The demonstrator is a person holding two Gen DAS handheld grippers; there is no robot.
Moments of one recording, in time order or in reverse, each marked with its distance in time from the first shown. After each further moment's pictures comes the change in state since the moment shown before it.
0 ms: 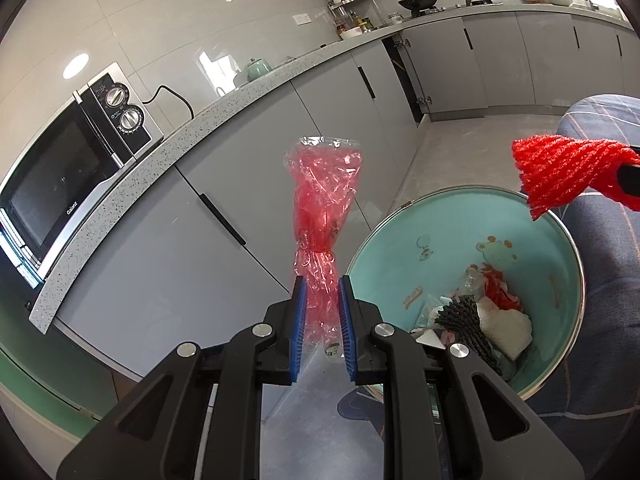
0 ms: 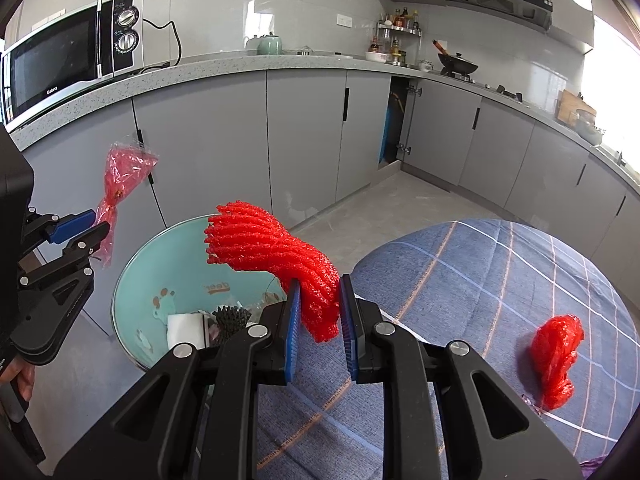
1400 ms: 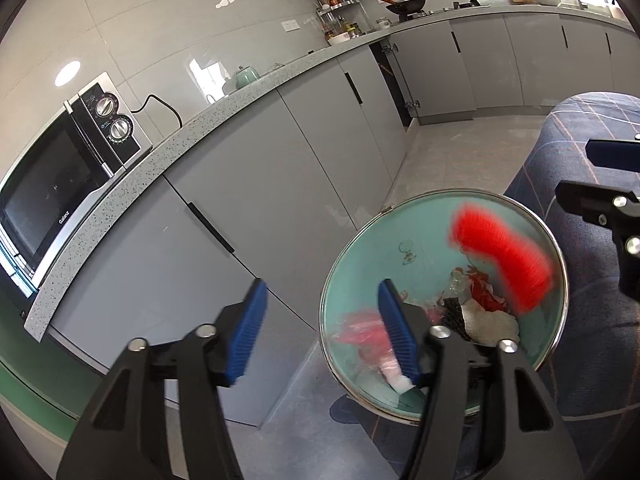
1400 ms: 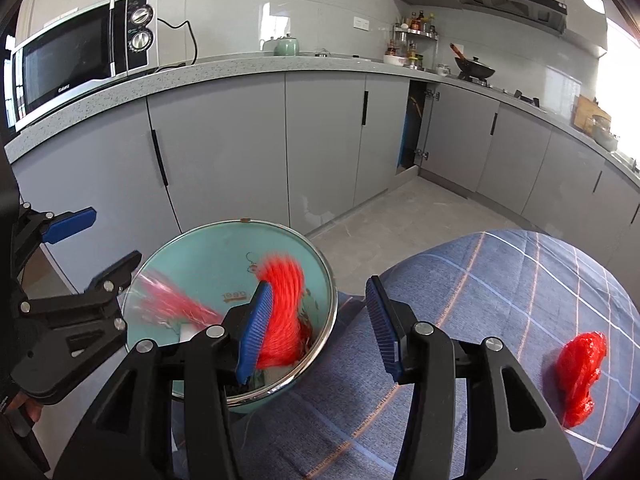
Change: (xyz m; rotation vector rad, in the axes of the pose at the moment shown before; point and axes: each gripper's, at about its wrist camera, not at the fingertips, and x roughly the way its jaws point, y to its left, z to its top) left arm -0.006 -0.012 0.000 0.023 -0.022 -0.030; right arm 0.016 0.007 0.004 -0.015 -0.015 0.061
